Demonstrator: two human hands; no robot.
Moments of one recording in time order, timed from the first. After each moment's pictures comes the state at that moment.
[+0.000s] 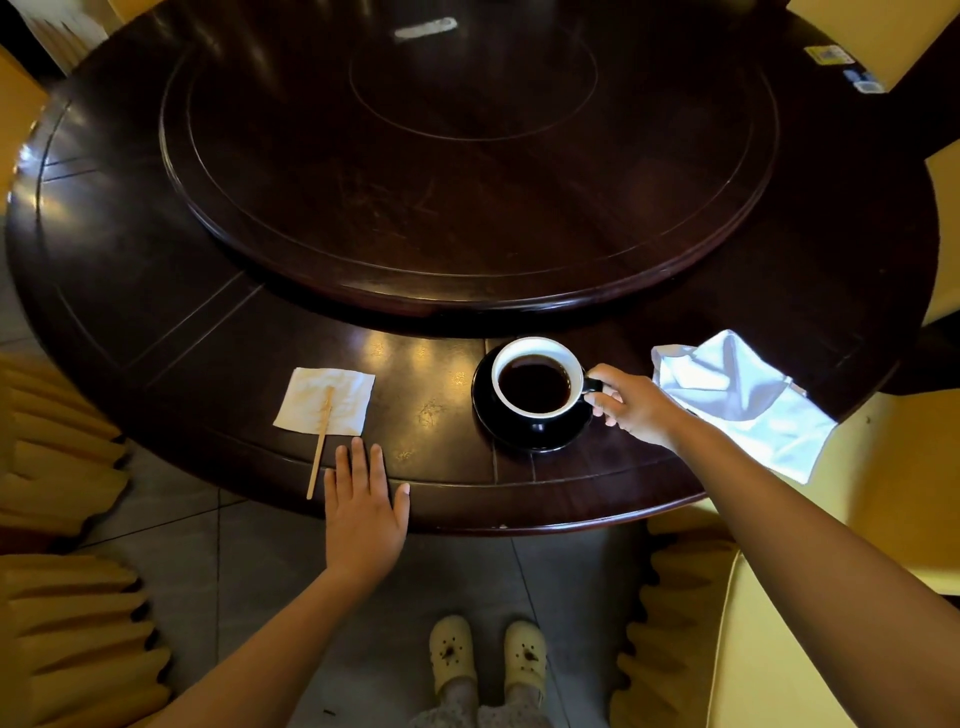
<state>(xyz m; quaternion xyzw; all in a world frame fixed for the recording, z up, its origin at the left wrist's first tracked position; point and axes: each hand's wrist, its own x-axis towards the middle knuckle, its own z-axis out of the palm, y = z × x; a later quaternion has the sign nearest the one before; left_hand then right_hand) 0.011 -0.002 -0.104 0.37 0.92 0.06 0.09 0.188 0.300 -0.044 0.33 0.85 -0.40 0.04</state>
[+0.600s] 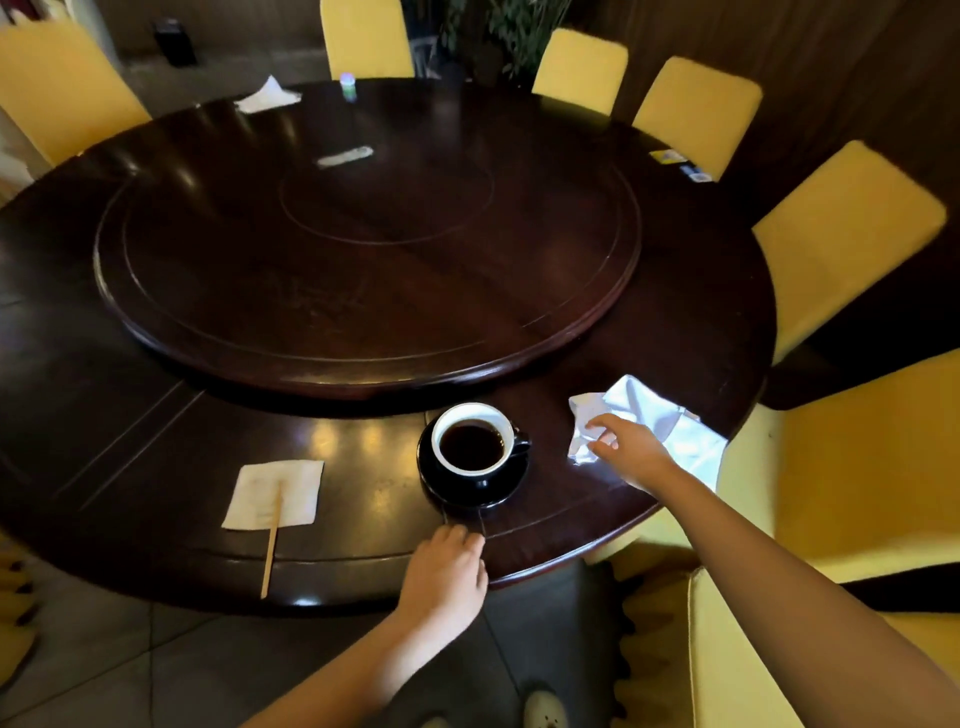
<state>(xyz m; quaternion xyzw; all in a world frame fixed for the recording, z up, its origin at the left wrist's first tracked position) 0.093 0.074 -0.032 0.61 0.77 0.04 0.15 0.250 0.302 -0.005 0.51 0.80 -0.31 -0.03</state>
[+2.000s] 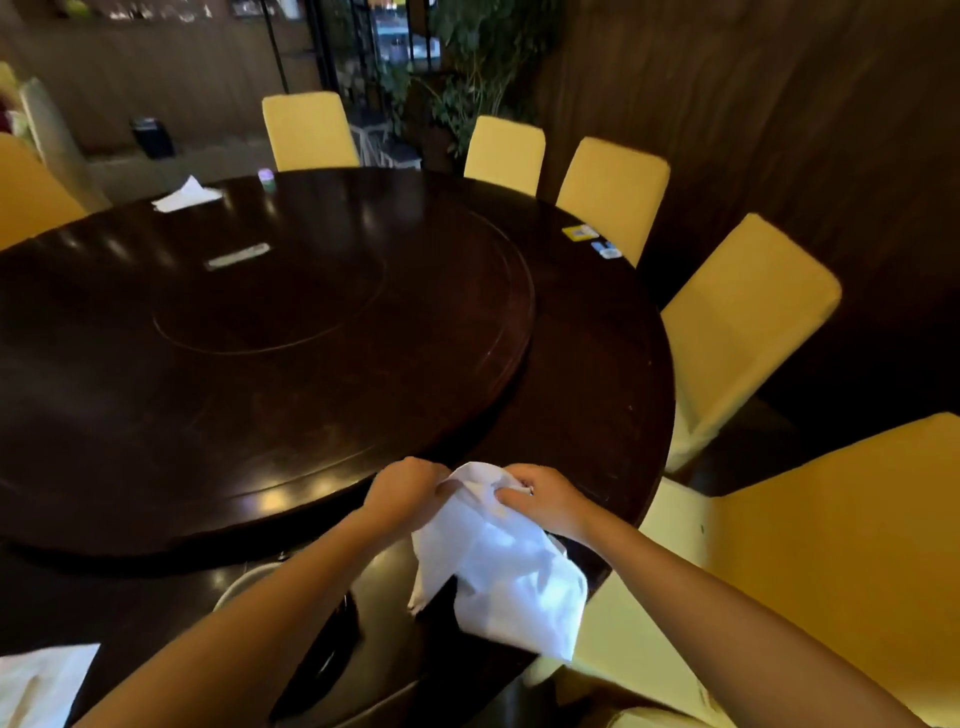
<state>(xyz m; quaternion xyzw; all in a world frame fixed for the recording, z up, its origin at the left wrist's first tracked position) 0.133 0.383 0.039 0.64 0.76 0.05 0.13 0.313 0.472 0.023 0.37 0.79 -0.47 -0.08</state>
